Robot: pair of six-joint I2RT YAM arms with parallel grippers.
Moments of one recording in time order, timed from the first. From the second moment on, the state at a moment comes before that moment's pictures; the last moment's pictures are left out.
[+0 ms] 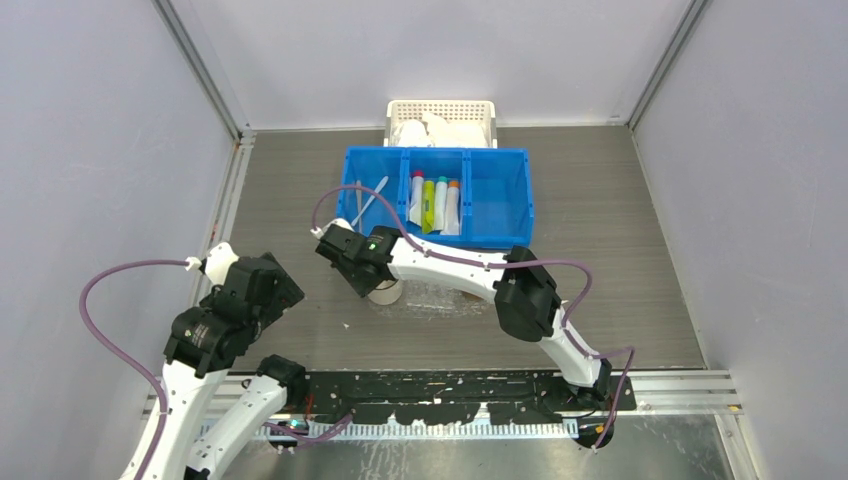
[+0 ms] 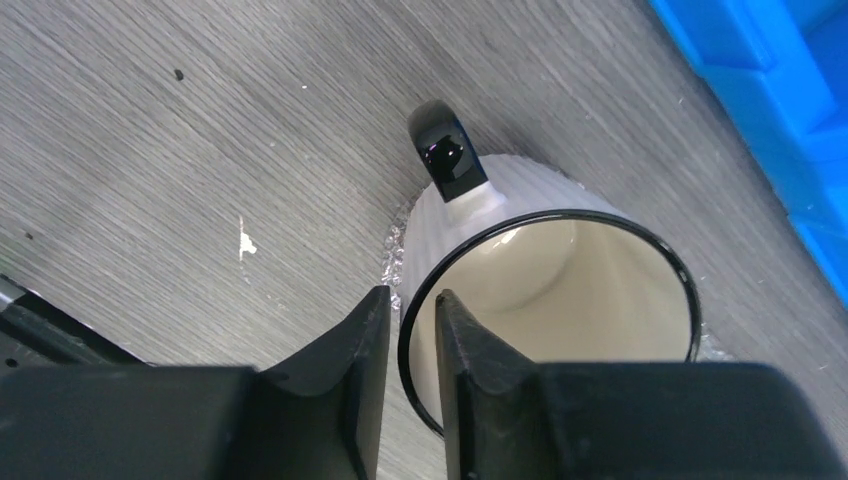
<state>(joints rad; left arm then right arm) -0.38 0.59 0.98 -1.33 -0.51 -0.91 1.17 2.21 2.00 -0.87 0.23 0.34</state>
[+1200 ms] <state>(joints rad) -0.38 1.33 1.31 -0.95 -0.27 -0.51 0.65 1.83 1.79 -0.72 0.15 0.48</state>
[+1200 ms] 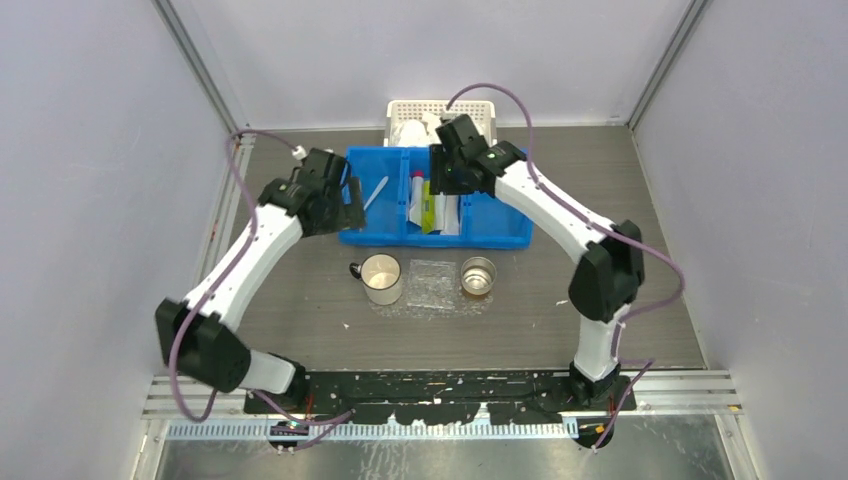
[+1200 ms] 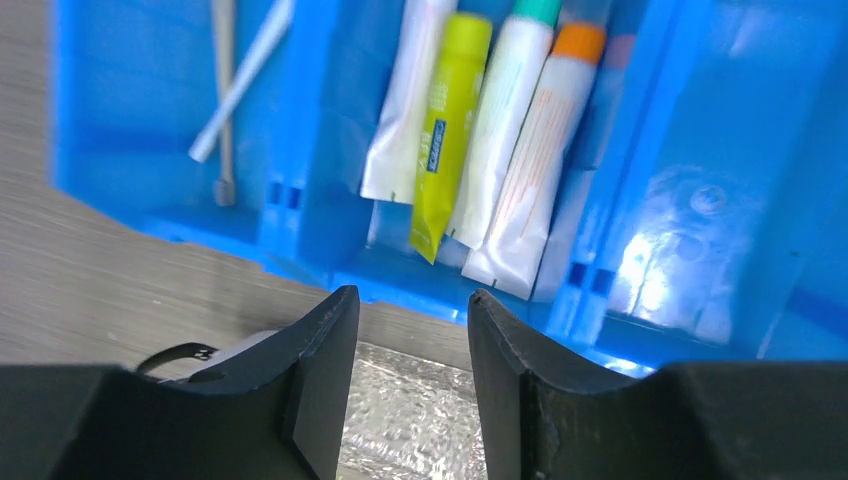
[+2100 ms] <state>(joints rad) -0.34 1.68 1.49 -0.88 -0.21 -0.40 0.64 2.09 1.63 -0.59 0.00 0.59</state>
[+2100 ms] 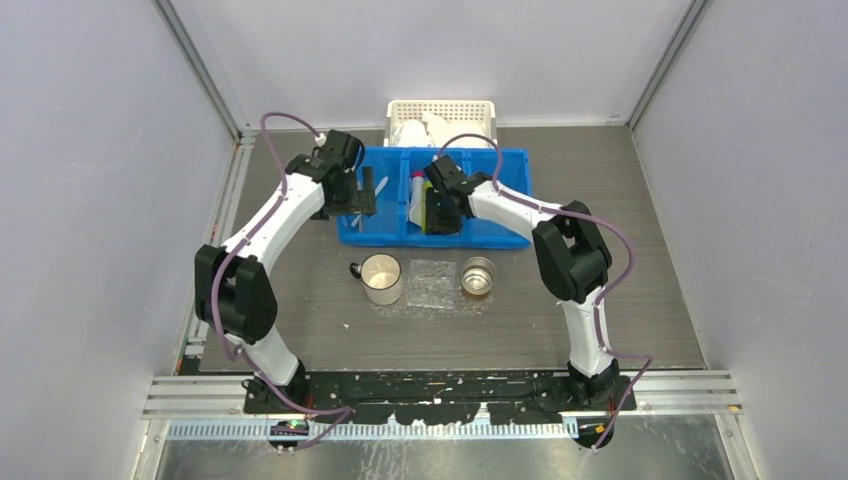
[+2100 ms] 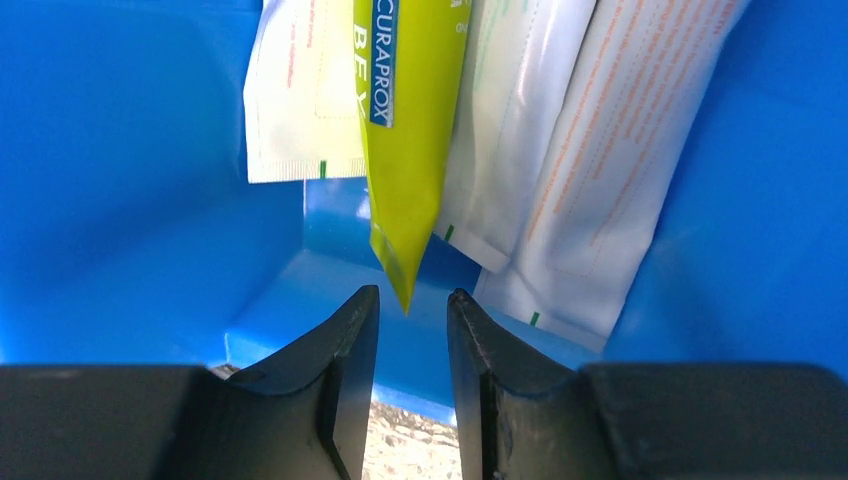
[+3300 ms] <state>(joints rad) -0.34 1.67 1.43 -0.84 -0.15 -0.40 0.64 1.78 1.53 -0.60 0.16 0.48</state>
